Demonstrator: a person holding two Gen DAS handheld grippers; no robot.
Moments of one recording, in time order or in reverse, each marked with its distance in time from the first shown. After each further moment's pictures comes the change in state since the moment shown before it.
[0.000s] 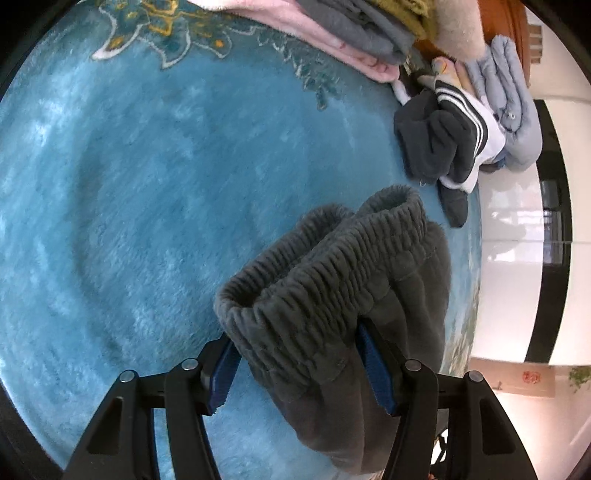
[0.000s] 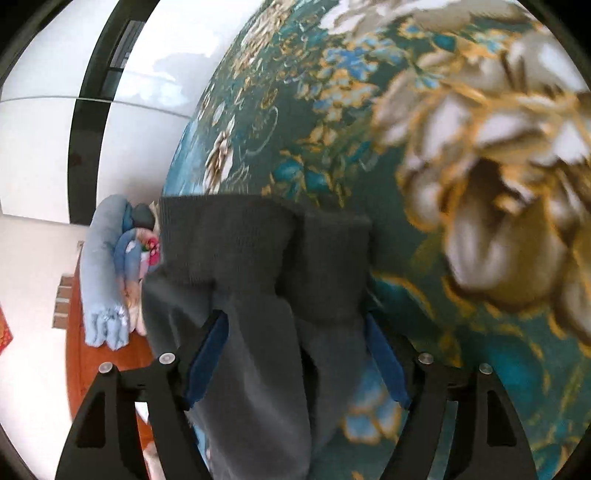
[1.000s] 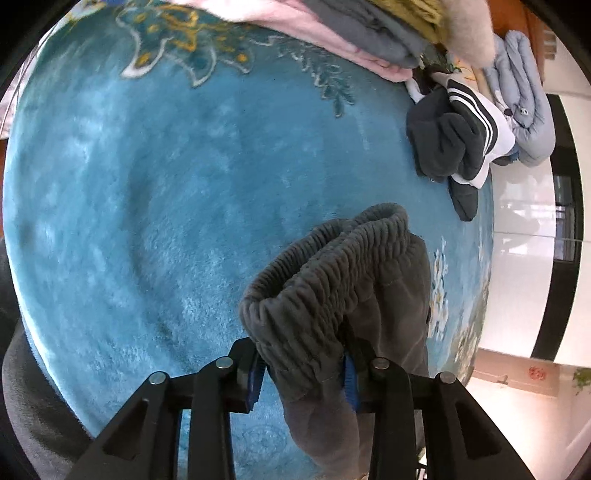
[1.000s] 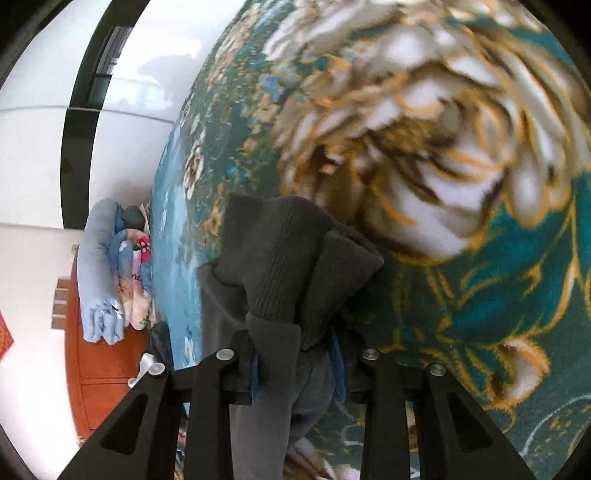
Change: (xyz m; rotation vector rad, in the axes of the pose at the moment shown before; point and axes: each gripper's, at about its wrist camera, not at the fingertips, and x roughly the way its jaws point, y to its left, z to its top) left arm -0.032 0.012 0.004 0.008 0.077 0.060; right arm -0.074 -0.040 -0.034 0.029 0.007 -0.019
